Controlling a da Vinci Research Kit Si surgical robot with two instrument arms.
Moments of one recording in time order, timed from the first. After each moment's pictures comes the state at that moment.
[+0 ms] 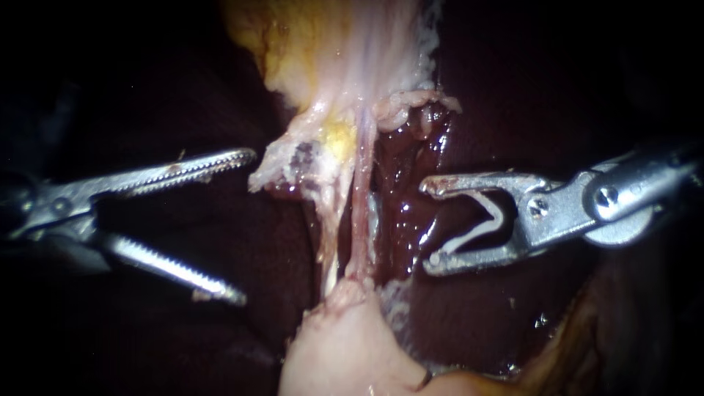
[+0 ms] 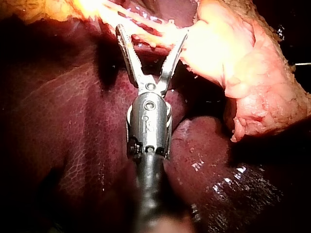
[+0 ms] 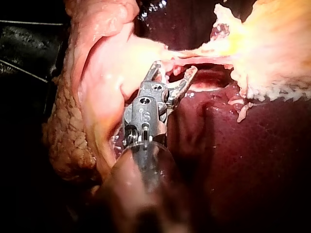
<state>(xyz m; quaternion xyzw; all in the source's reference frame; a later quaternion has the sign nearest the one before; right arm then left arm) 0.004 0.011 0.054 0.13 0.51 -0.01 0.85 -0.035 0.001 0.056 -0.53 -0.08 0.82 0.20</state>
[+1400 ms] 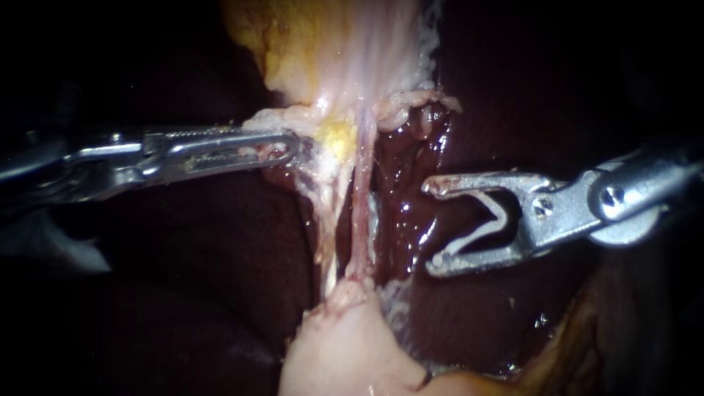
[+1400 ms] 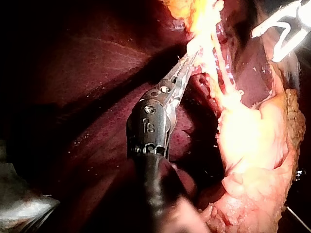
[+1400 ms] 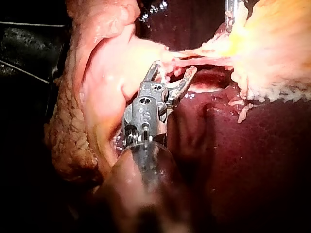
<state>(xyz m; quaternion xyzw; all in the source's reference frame) 0.004 0.011 0.054 0.13 0.51 -0.01 0.85 -0.036 0.004 0.057 -0.42 -0.18 0.74 0.50</state>
